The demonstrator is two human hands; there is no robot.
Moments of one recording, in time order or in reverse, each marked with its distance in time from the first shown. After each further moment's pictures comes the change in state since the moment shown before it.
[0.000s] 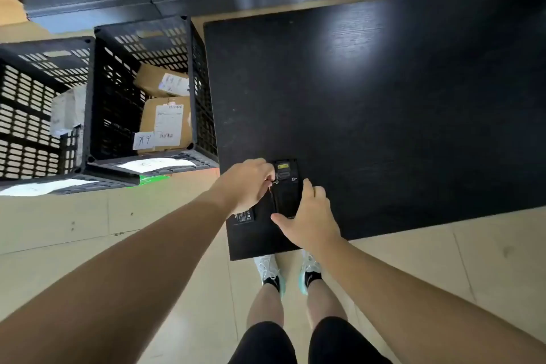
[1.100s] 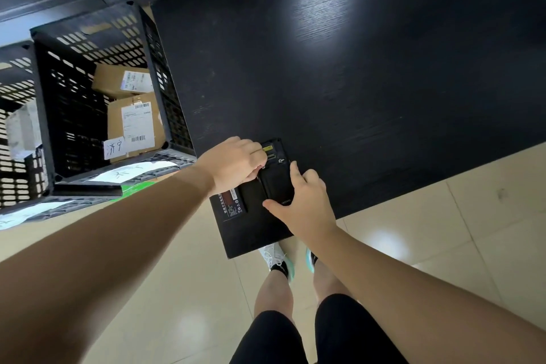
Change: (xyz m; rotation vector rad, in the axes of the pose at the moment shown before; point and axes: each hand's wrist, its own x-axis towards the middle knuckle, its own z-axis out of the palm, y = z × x) left_hand 0.036 -0.028 0.013 0.354 0.111 0.589; right_hand 0.003 0.015 0.025 0.075 0.161 -0.021
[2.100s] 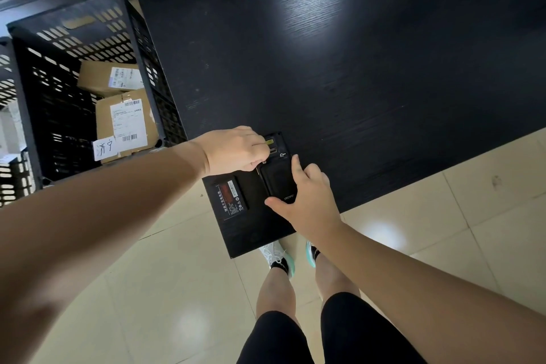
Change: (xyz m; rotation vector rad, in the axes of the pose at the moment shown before) left_hand 0.016 -0.021 -0.004 0.019 -0.018 0.288; right_hand 0.000 0.004 0.004 -0.020 0.004 -0.034
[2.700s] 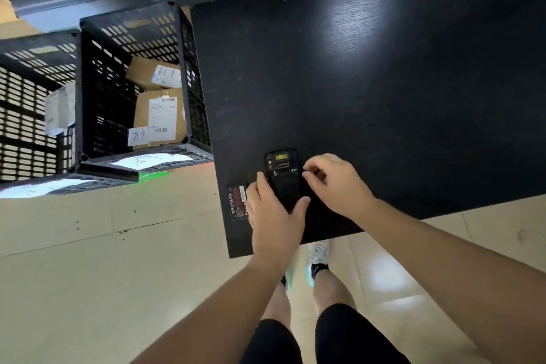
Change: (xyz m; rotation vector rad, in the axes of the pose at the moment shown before) left_hand 0.049 0.165 0.014 -0.743 0.475 -1.614; right_hand 0.062 0.029 -0.058 0.111 -0.068 -0.350
